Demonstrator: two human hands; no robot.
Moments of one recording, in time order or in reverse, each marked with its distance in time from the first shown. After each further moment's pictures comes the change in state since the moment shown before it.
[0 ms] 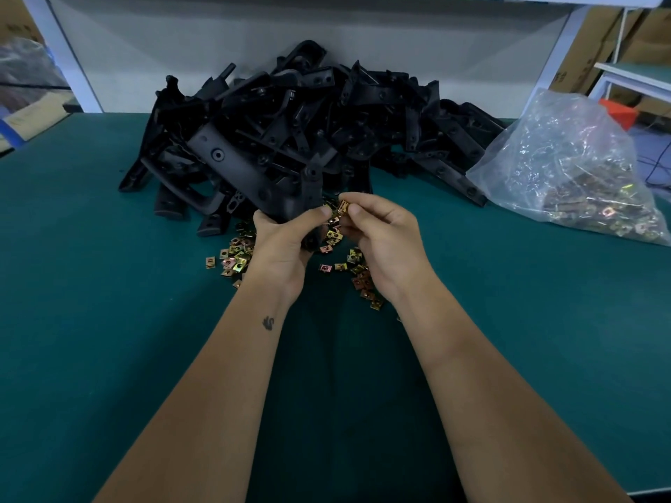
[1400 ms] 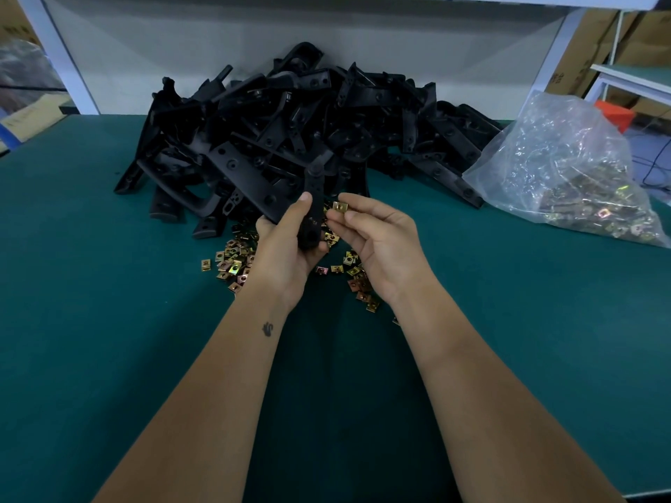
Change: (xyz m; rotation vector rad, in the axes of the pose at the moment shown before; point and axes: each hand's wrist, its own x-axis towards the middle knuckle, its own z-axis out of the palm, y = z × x) left_hand -0.003 -0.002 0.004 0.015 0.059 -0.097; right_hand 0.000 -0.001 -0.005 0.274 -0.049 0.072
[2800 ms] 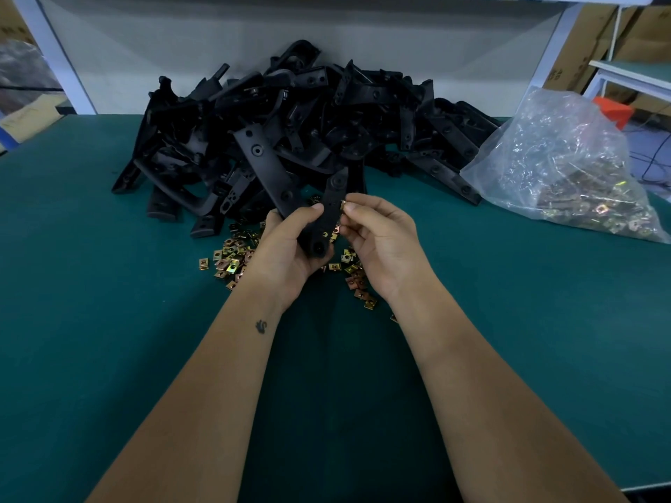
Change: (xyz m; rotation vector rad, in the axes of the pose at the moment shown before) left_hand -0.002 0.002 -0.002 0.012 -0.158 -0.078; right_hand 0.001 -0.003 0.002 0.042 0.079 0.035
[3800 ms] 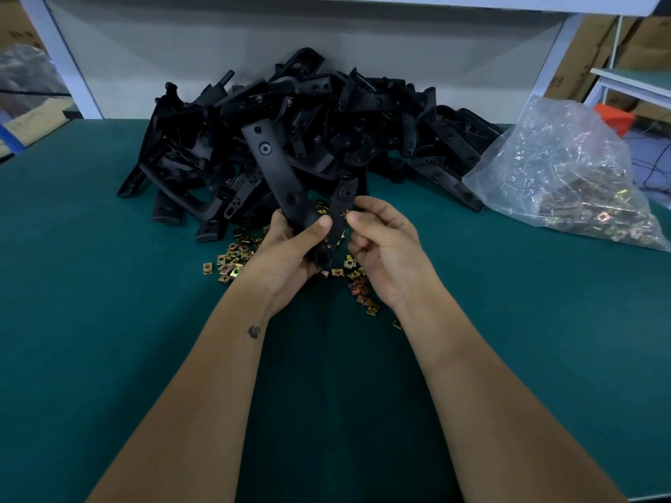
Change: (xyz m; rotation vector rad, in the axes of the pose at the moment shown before) left_hand -0.002 0.006 -0.011 0.121 -0.209 0.041; right_hand -0.001 0.000 -0.005 -0.013 -0.072 0.002
